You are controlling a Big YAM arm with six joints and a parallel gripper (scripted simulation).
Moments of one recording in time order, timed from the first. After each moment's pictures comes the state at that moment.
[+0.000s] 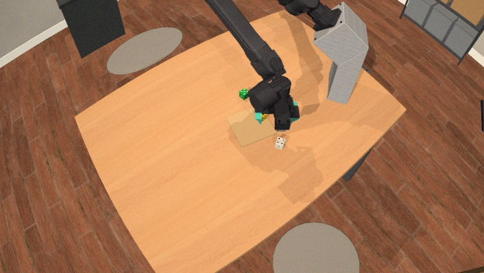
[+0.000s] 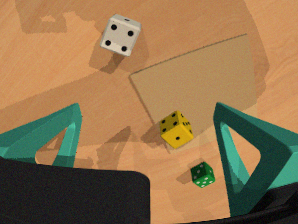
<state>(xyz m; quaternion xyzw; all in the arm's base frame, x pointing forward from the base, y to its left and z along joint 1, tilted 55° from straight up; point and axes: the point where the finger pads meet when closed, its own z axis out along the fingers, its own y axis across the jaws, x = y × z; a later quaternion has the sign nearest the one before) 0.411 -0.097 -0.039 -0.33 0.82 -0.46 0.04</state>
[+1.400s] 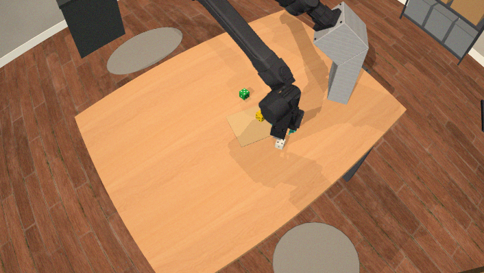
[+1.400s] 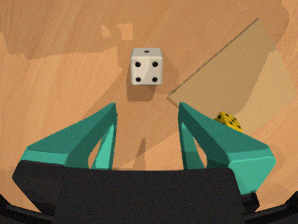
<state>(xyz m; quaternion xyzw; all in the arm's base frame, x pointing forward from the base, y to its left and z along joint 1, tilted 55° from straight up) 0.425 -0.071 -0.067 -0.15 0.87 -0.44 0.14</state>
